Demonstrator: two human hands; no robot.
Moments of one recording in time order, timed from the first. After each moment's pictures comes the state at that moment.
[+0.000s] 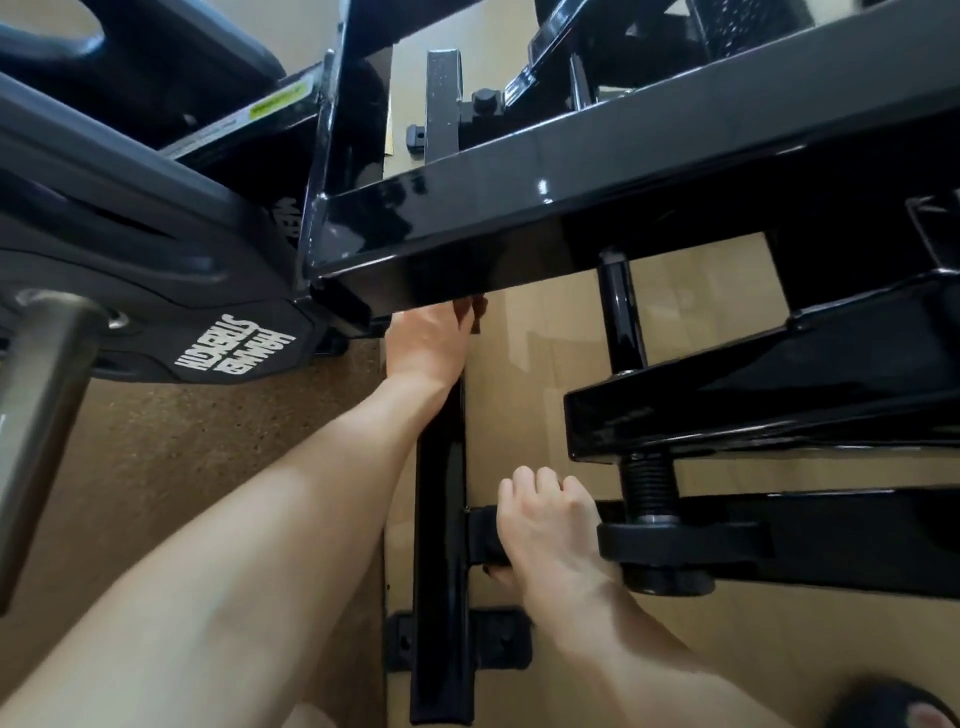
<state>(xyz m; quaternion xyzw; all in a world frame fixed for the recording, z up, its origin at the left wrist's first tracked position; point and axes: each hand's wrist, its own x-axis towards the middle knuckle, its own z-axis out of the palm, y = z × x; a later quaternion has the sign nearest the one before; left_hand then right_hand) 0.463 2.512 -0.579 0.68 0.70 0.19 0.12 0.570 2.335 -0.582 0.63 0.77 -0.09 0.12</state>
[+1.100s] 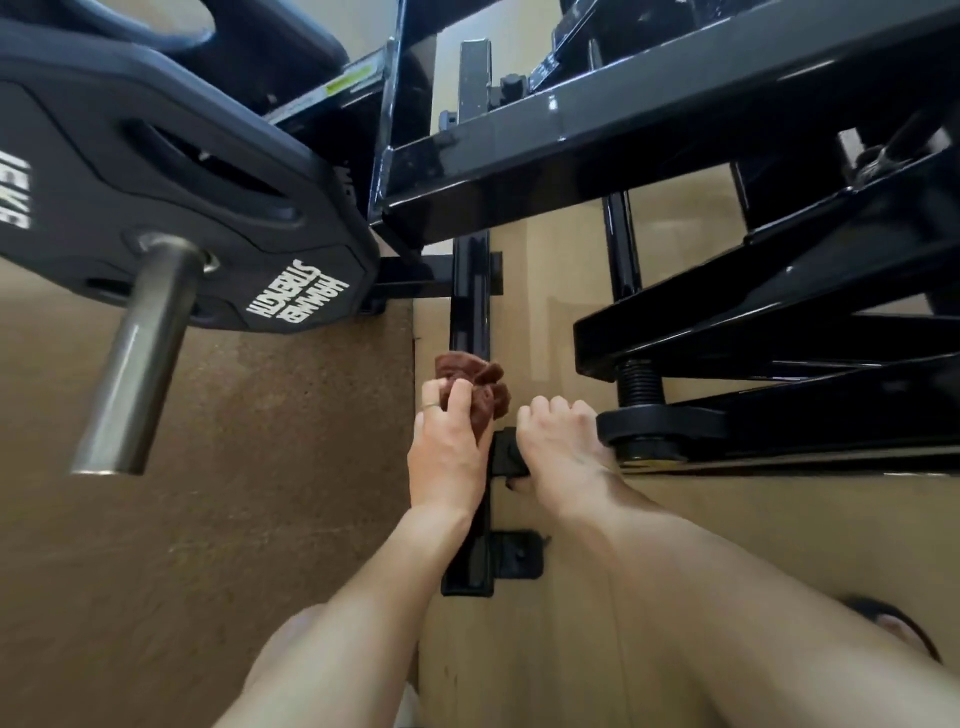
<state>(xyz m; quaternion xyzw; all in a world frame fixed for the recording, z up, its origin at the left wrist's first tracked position) 0.447 2.323 -0.582 0.64 0.72 0.17 0.19 0.576 2.336 -0.562 0.58 0.78 -0.09 0.22</state>
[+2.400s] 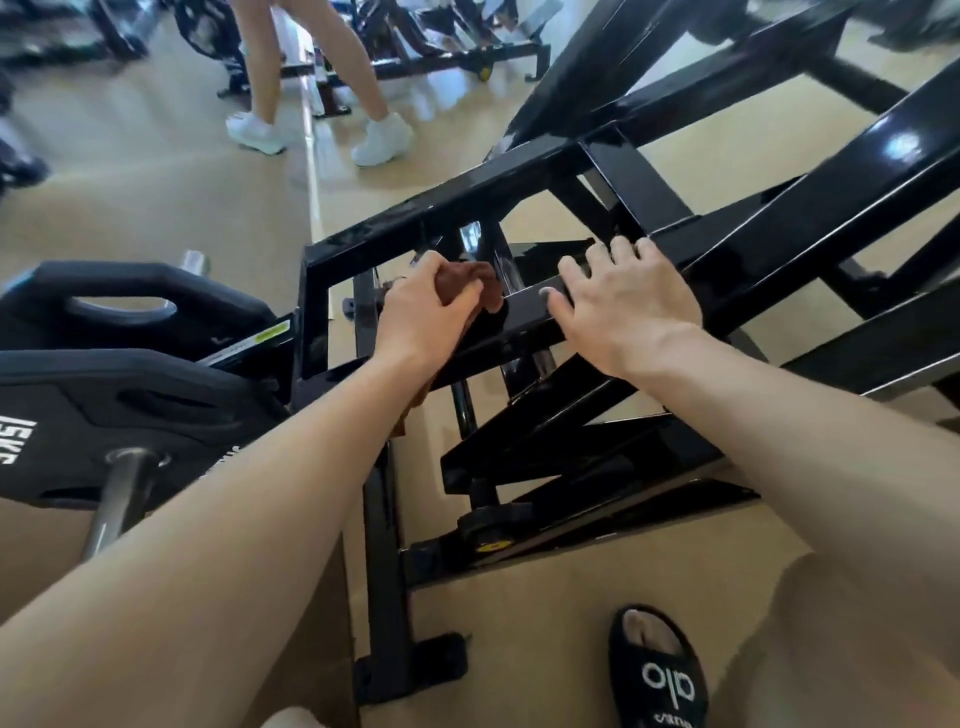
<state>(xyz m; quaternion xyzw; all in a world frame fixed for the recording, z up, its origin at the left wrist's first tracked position) 0.578 2.459 -0.284 0.70 0.57 0.32 0.28 0.772 2.398 -0.253 0.71 0.68 0.14 0.10</state>
